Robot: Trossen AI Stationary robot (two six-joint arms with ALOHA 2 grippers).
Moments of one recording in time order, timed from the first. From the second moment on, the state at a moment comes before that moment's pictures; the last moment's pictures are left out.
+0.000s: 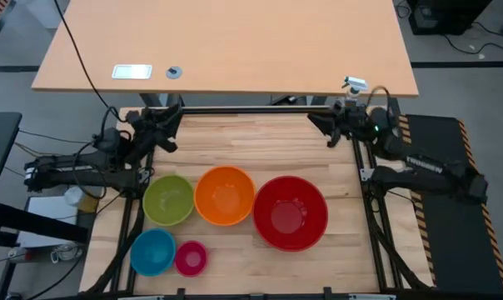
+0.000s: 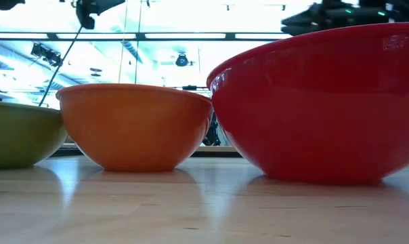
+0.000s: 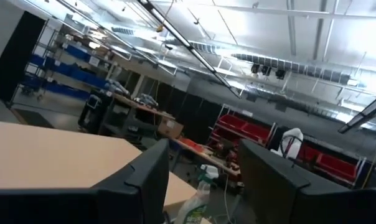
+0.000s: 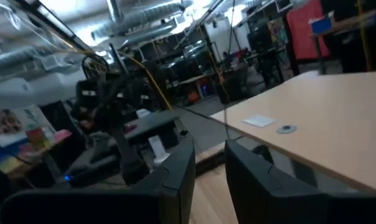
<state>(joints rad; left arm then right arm) 0.13 0.60 0.56 0.46 -0.55 -0.24 -0.60 0.80 0.54 0.42 -0.31 0.42</state>
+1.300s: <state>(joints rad) 0.15 0.63 0.61 0.50 -0.63 -0.42 -0.36 1.57 1.36 -0.17 -0.39 0.15</state>
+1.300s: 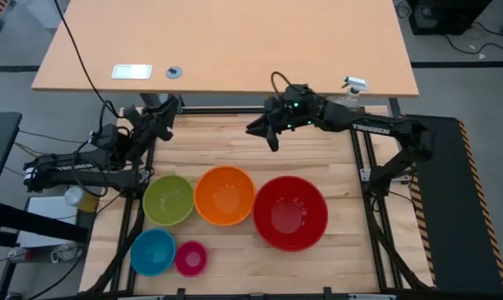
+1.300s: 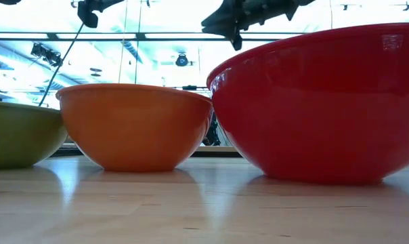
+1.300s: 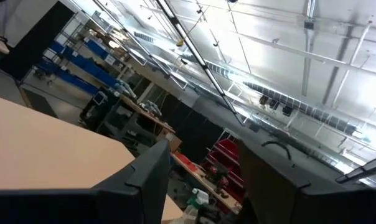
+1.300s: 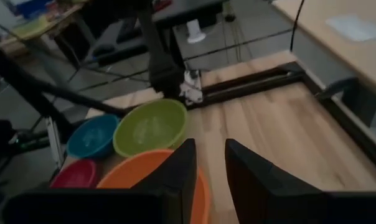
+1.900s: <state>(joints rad) 0.09 0.77 0.74 -0.14 -0.43 -0.61 -0.23 1.88 1.48 -0.44 -0.38 0.12</state>
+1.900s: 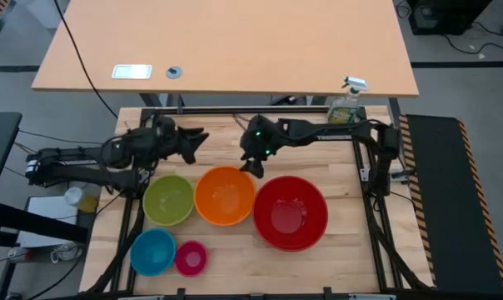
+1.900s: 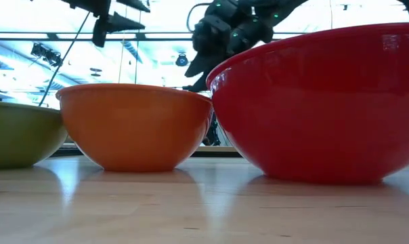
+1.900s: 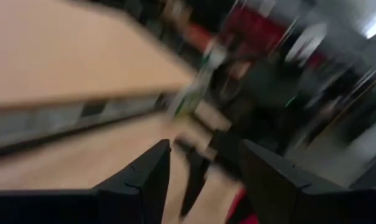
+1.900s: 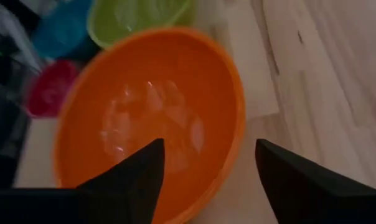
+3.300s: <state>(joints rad) 0.02 1.00 1.01 -0.99 -0.28 -0.80 -0.30 2.16 1.86 -0.81 -0.16 -0.01</state>
